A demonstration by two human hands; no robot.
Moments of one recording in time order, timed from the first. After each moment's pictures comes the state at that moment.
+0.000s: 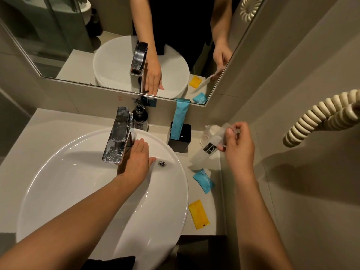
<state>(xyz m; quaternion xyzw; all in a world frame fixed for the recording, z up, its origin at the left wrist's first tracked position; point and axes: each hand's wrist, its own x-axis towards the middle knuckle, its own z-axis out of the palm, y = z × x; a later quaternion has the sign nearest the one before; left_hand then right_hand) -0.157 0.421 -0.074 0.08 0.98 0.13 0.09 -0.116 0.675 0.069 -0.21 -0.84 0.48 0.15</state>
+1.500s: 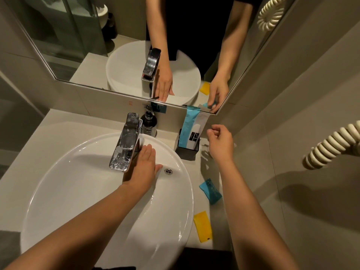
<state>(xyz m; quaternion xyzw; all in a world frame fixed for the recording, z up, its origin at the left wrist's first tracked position) -0.152 0.421 -0.069 0.07 0.98 0.14 0.12 -0.203 0.652 0.009 -0.22 -0.85 0.47 0.07</state>
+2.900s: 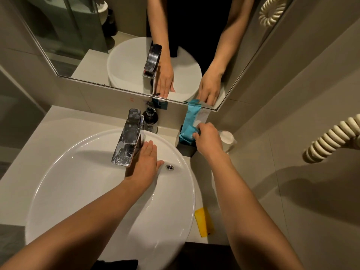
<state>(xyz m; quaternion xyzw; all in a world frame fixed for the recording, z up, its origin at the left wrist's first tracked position) -0.153 0.422 -0.062 0.08 0.98 0.11 0.13 -0.214 0.621 0.010 -0.09 -0.98 0.19 -0.05</state>
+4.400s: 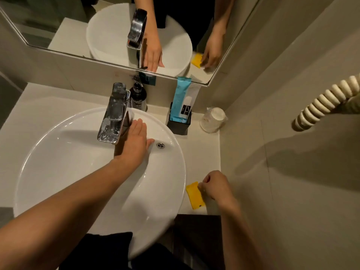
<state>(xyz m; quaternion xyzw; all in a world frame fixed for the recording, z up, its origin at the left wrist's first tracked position) -0.152 0.420 -0.080 0.07 0.98 0.15 0.10 -0.029 0.677 -0.050 -0.31 -0.88 0.23 -0.28</state>
